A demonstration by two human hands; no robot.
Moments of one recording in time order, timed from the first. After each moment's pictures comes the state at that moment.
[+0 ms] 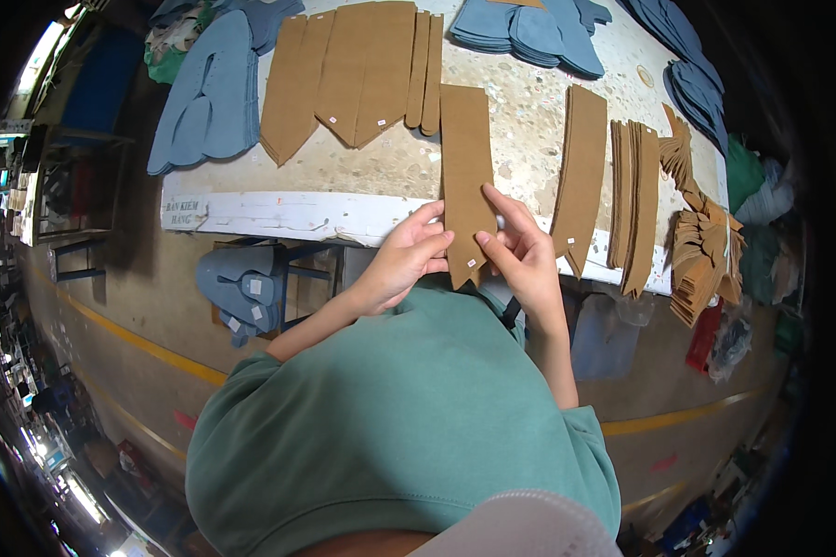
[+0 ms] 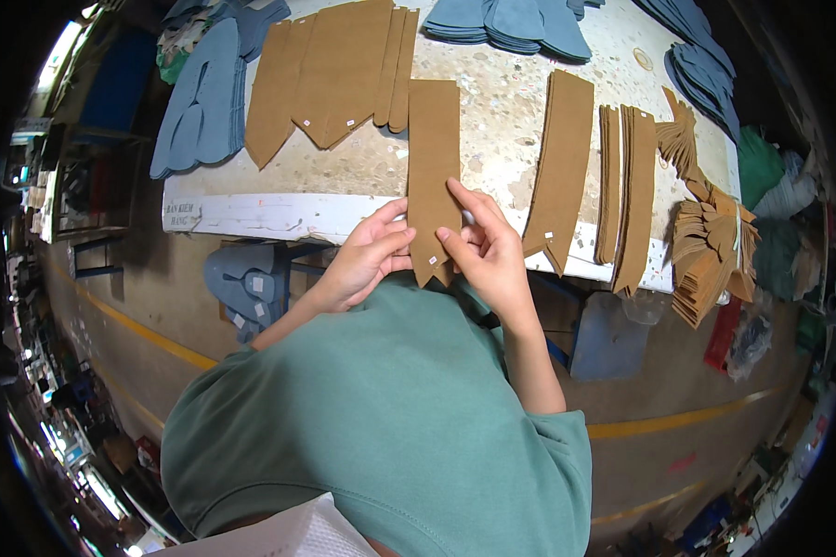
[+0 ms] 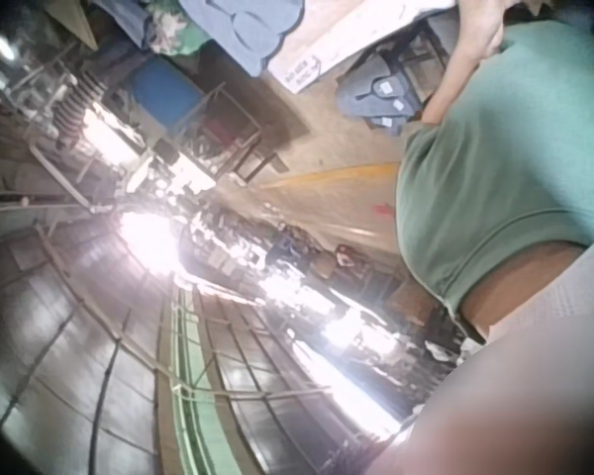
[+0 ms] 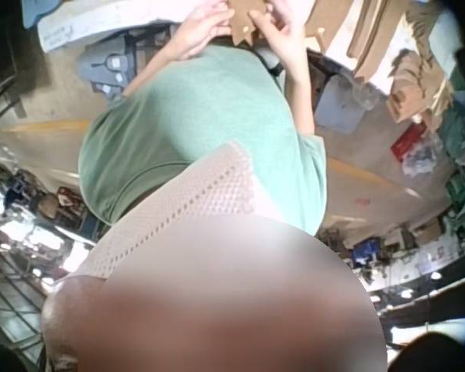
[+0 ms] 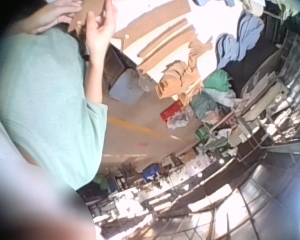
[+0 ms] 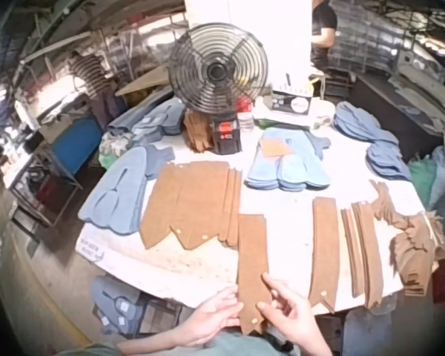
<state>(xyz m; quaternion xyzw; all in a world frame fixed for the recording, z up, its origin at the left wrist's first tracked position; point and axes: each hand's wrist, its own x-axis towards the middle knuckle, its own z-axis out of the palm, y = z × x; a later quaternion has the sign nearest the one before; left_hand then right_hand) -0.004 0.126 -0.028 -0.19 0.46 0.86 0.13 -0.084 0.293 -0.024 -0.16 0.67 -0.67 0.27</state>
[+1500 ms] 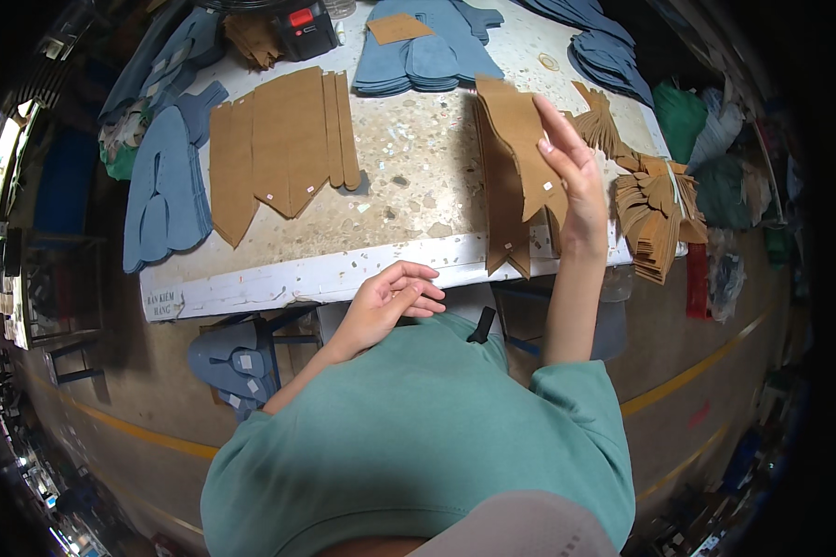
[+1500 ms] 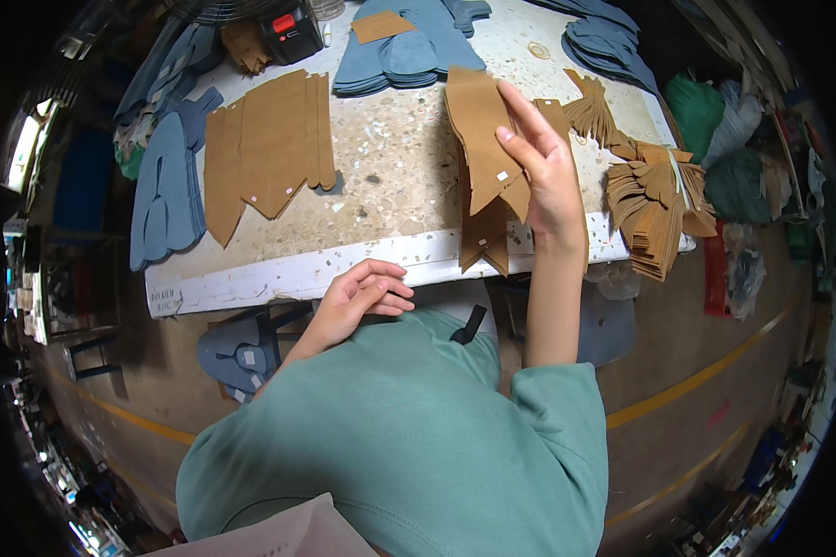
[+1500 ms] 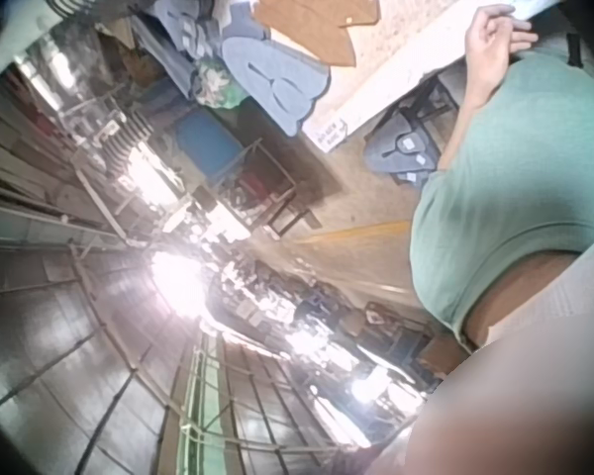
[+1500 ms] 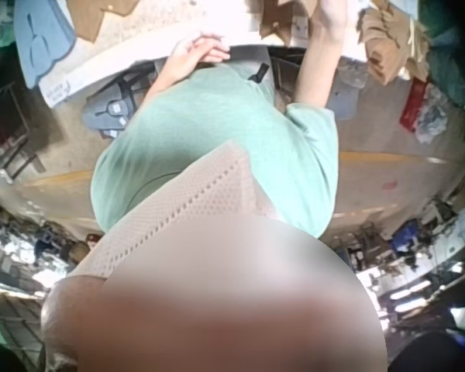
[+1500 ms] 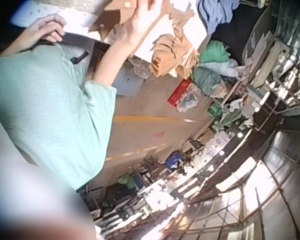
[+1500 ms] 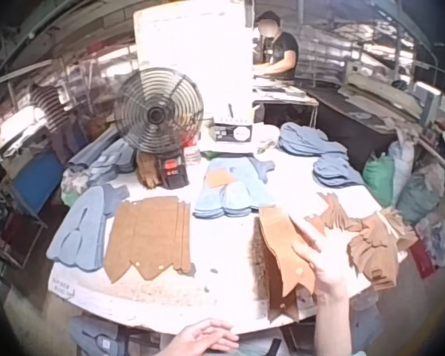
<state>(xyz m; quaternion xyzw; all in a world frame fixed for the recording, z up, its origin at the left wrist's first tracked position) -0.009 0.136 -0.032 -0.08 0.56 0.80 0.21 -0.196 0.350 0.024 -0.15 0.60 -0.78 0.09</state>
